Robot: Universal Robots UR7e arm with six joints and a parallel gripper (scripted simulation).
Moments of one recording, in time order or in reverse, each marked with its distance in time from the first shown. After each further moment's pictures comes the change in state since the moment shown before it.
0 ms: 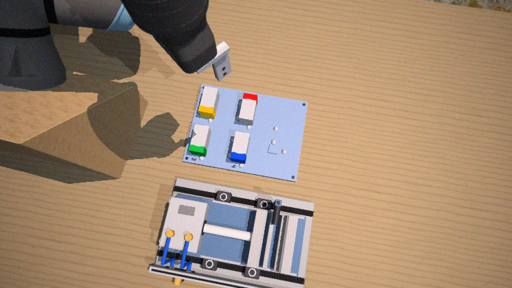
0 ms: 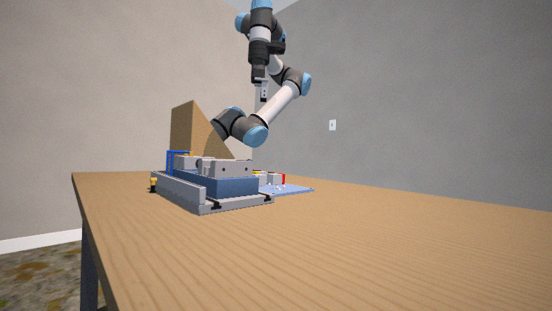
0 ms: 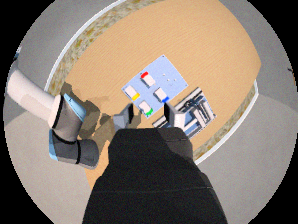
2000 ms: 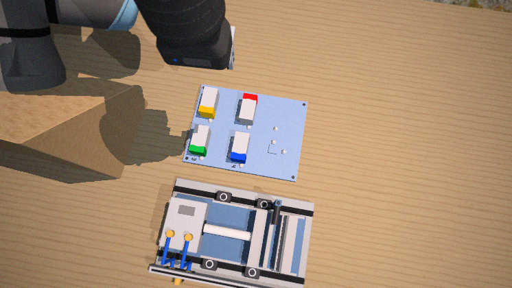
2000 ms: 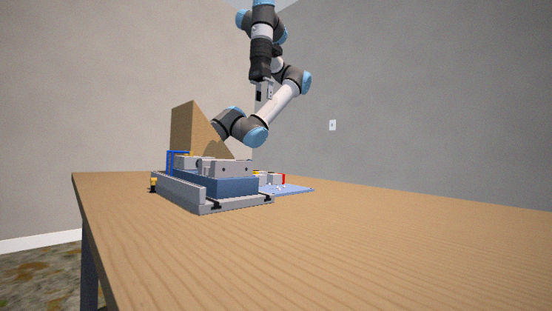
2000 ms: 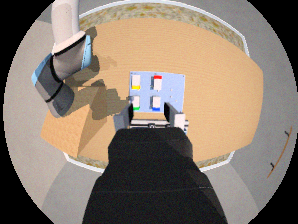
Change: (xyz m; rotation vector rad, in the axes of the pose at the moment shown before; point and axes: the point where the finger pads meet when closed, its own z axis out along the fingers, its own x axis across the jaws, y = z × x) arm 0.000 0.000 0.000 0.002 0.000 -0.741
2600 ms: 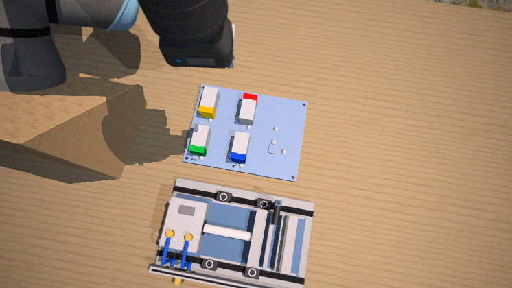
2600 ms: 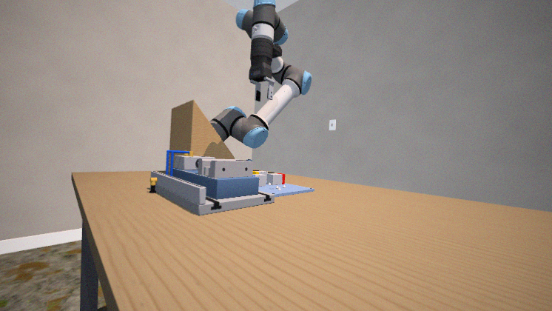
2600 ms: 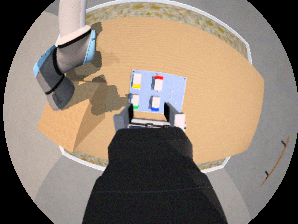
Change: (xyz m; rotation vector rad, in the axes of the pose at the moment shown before) arm 0.000 0.000 0.000 -0.006 -0.003 -0.077
